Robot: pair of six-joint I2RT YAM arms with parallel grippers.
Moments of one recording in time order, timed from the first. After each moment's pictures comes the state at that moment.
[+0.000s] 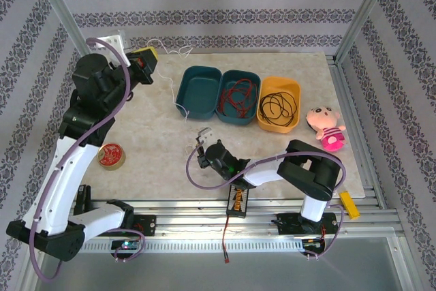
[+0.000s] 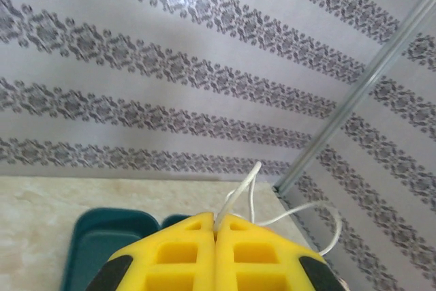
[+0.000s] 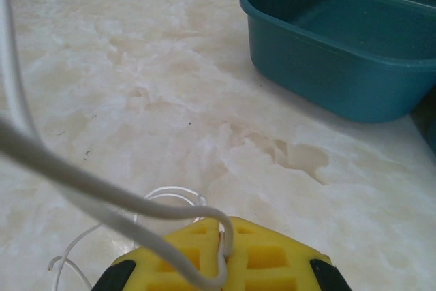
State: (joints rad) left arm -0.30 1.12 1.48 -0.40 0.08 -0.42; right arm 1.06 1.78 0.69 0.63 0.40 0.26
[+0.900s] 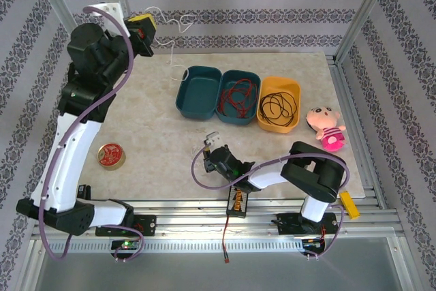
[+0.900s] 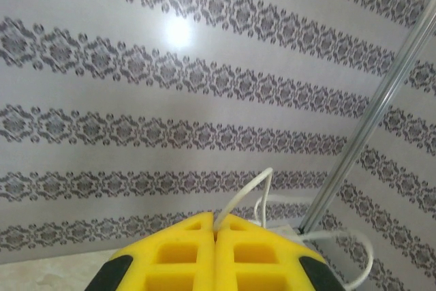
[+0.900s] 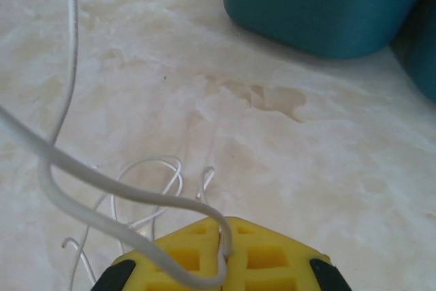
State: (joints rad) left arm -0.29 1.33 1.77 -0.41 0.08 -0.30; right arm 1.06 1.73 0.62 0.58 0.40 0.38
